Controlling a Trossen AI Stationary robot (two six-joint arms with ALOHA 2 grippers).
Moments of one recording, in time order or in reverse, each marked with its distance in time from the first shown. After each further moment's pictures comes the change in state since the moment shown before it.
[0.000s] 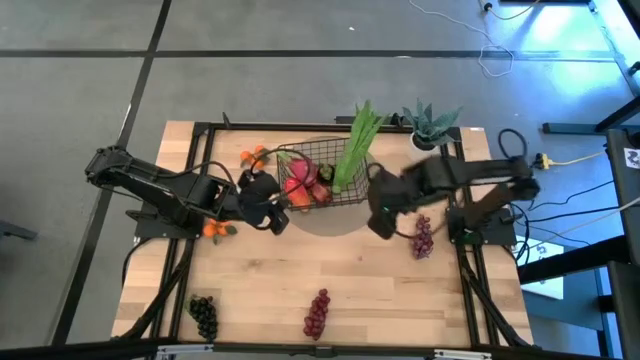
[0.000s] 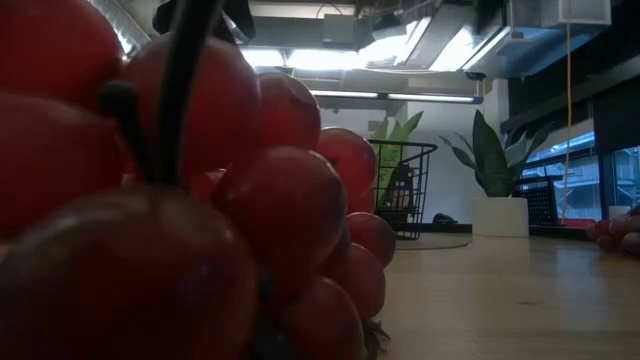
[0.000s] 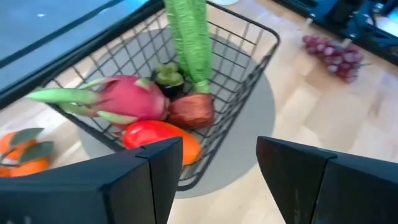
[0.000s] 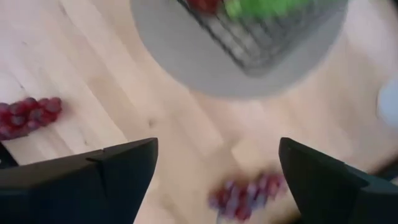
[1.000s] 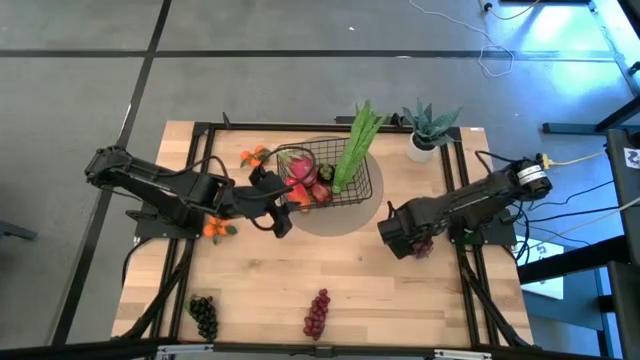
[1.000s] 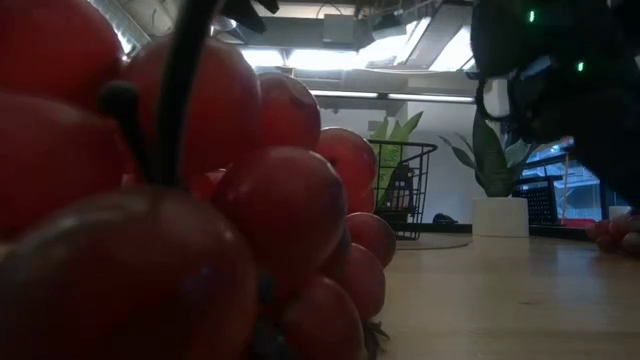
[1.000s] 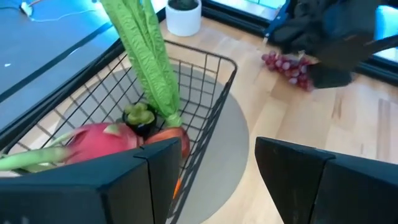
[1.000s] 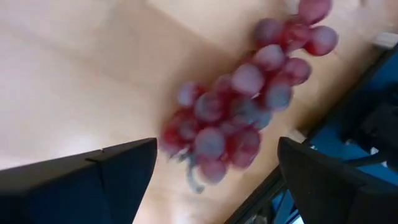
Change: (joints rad) left arm 0.017 0.000 0.000 0.185 0.052 0.249; right arm 0.032 -0.095 -0.915 0.357 -0.330 0.459
